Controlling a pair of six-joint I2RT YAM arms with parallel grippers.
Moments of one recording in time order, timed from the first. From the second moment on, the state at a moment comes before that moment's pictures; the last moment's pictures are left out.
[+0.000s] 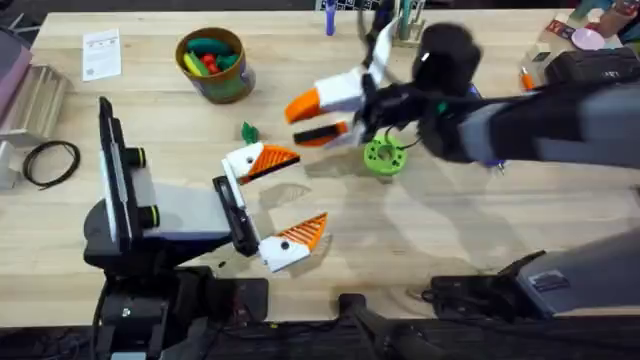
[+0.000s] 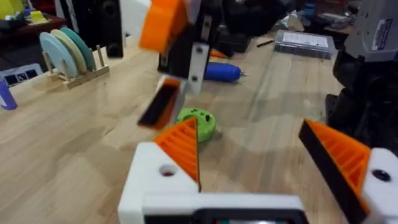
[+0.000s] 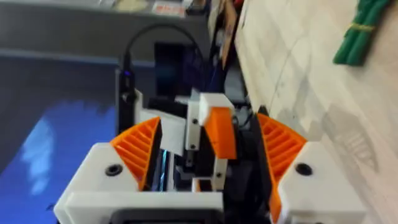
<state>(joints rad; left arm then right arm) 0.02 0.01 0.01 -0.13 1.16 0.07 0.45 1.70 0.71 0.84 -1.27 1.28</state>
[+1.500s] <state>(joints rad) 0.02 0.01 0.01 -0.13 1.16 0.07 0.47 1.37 1.22 -1.17 0.00 0.27</state>
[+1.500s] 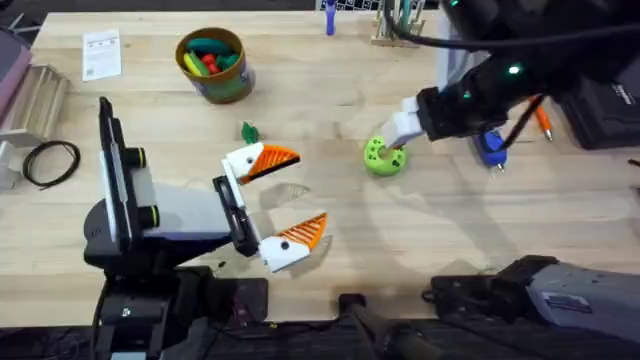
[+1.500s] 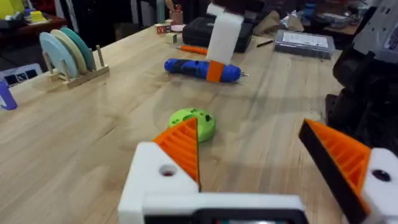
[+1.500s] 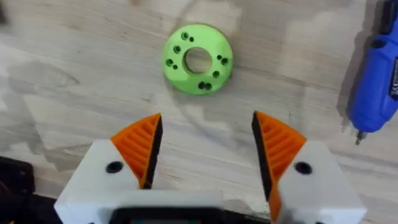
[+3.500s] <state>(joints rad) 0.02 0.01 0.01 -0.13 1.16 0.07 0.54 1.60 1.08 -0.95 0.06 0.40</state>
